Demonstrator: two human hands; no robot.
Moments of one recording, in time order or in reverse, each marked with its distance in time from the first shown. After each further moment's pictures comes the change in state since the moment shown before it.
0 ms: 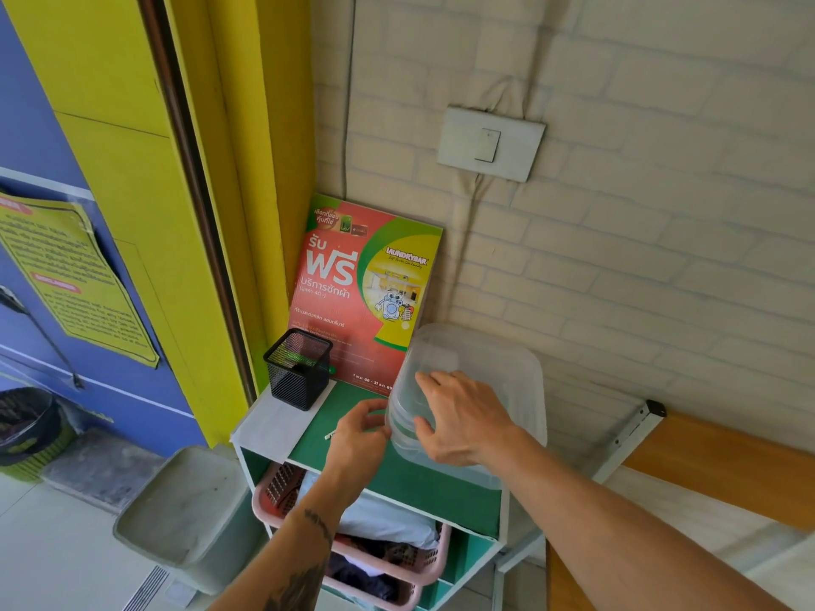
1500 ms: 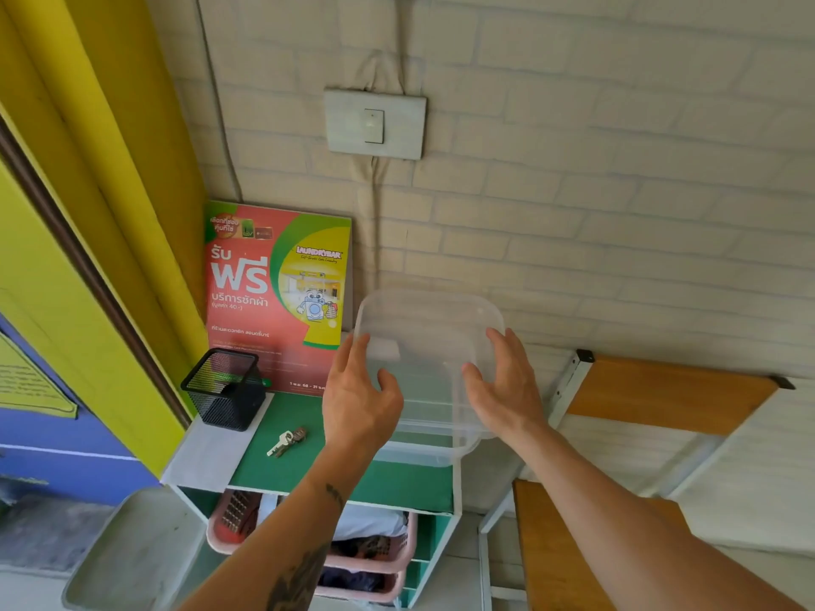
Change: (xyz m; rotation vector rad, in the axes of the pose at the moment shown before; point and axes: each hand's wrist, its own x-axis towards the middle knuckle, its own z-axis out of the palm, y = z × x) left_hand -0.007 0.064 0.072 0.489 0.179 0.493; right_hand -0.068 0.086 0.008 0.757 0.418 0.687
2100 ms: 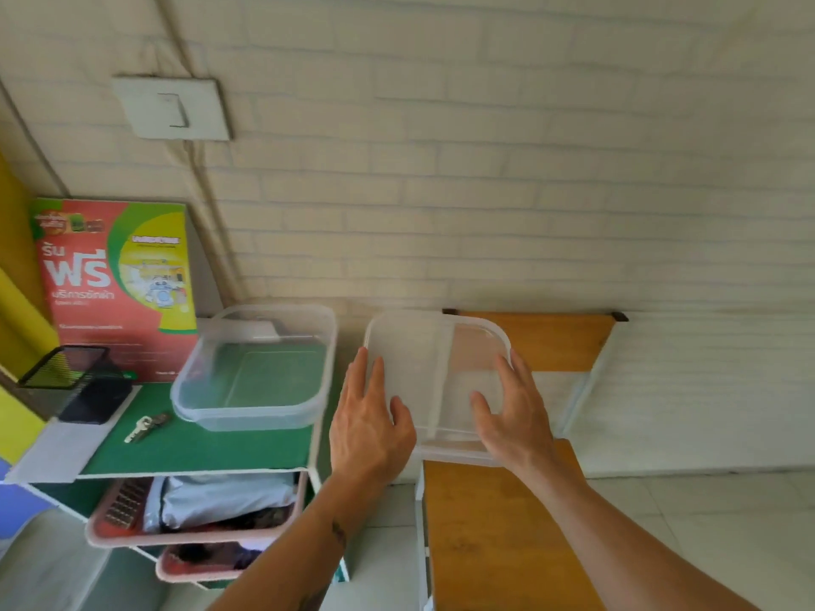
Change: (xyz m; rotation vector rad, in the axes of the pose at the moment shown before) left_hand -0.150 0.118 0.135 0.205 -0.214 0.191; right_hand -0.095 0.169 -0.152 -0.081 0.099 0.065
